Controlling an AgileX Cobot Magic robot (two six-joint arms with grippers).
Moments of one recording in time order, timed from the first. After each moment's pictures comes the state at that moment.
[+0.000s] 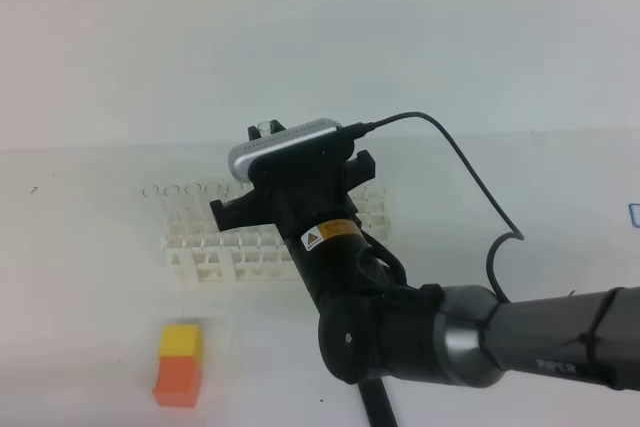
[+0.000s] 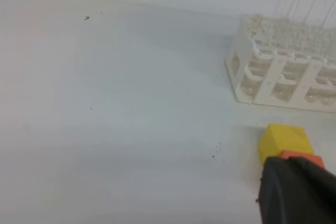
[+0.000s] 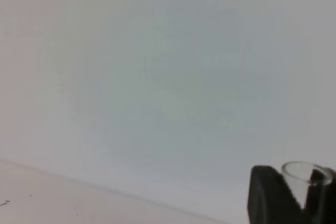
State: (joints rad) left arm 0.00 -0.03 0.03 -0.22 0.32 0.17; right arm 0.95 2.13 -1.29 0.69 -0.98 -0.52
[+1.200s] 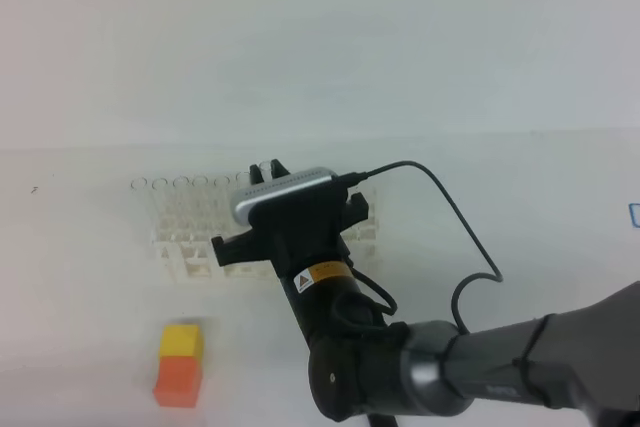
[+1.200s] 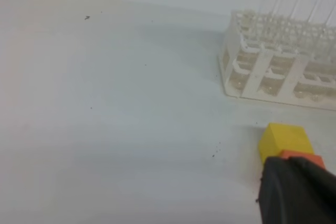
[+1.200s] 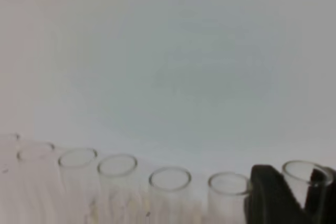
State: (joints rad) left arm 0.00 -0.03 0.03 -0.22 0.33 0.17; right arm 0.98 2.24 -1.30 0.70 -1.09 -0.44
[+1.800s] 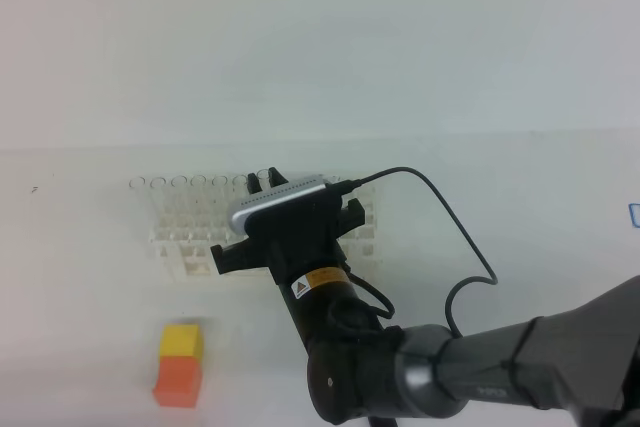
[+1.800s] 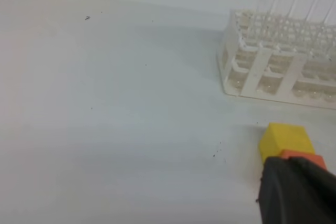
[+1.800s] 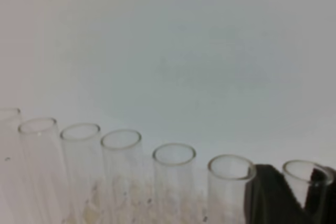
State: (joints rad) left arm 0.00 -0.03 0.03 -0.22 0.33 0.17; right arm 0.98 2.28 -1.30 0.69 -1.08 -0.44
